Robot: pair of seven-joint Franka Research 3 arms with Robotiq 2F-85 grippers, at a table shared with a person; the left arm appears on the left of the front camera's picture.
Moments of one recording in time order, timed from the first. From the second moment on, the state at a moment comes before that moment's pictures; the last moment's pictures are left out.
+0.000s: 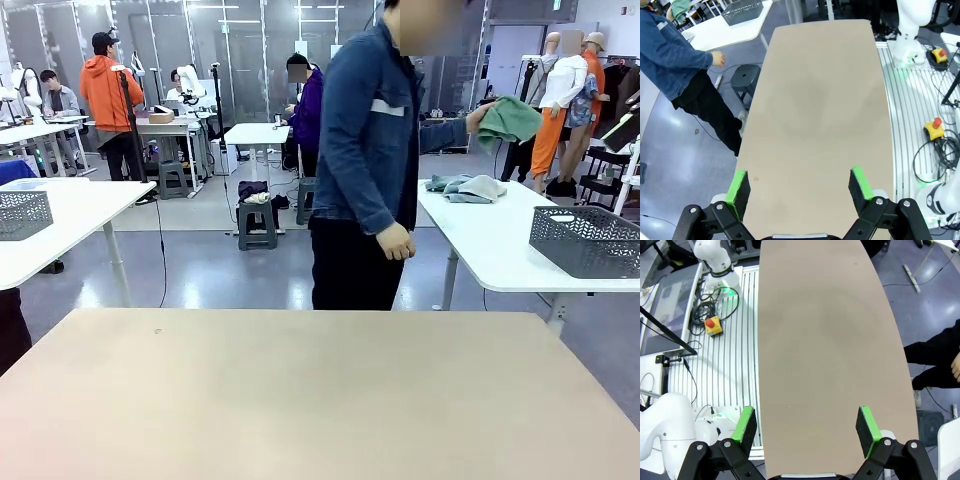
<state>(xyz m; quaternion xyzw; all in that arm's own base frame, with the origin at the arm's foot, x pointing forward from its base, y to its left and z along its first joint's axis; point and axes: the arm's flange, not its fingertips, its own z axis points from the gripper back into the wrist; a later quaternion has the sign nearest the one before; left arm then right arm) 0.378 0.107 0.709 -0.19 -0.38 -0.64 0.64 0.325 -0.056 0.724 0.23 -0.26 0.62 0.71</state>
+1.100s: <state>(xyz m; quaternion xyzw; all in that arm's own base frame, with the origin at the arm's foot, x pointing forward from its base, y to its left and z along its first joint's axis) 0.375 0.112 0.708 -0.15 -0.34 -0.66 0.65 0.325 -0.057 0.726 0.19 -0.25 0.62 0.72</state>
